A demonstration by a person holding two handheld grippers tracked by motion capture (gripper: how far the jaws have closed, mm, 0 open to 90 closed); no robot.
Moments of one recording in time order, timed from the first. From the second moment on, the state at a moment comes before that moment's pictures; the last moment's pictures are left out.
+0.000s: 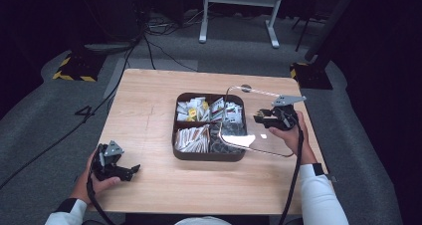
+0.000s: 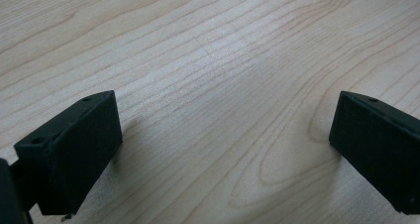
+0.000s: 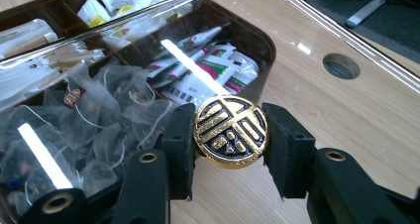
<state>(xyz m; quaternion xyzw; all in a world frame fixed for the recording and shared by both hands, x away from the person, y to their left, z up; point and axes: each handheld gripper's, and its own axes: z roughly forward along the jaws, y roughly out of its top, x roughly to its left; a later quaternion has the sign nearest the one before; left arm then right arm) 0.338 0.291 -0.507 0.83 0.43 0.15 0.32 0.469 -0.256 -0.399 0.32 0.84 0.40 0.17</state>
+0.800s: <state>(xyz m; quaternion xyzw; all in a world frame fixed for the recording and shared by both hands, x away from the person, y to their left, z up) 0.337 0.291 -0.507 0.83 0.43 0.15 0.32 0.461 -0.321 -0.407 0.36 0.83 0.39 0.18</state>
